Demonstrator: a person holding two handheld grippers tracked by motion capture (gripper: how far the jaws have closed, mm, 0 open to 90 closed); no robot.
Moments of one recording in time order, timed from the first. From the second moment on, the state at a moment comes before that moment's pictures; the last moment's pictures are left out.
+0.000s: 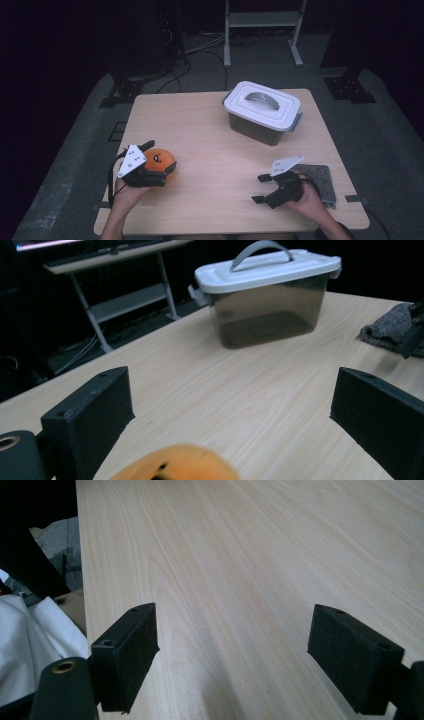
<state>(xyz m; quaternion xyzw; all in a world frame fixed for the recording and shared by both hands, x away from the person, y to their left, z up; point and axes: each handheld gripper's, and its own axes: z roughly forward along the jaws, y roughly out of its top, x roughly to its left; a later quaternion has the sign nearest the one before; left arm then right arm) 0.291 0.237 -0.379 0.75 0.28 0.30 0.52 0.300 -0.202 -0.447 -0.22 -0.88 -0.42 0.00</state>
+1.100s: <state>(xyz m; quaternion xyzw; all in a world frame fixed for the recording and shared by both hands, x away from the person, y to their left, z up) 0.312 0.303 -0.428 0.77 0.34 0.24 0.49 0.299 -0.200 -0.447 -0.22 -0.88 -0.41 0.00</state>
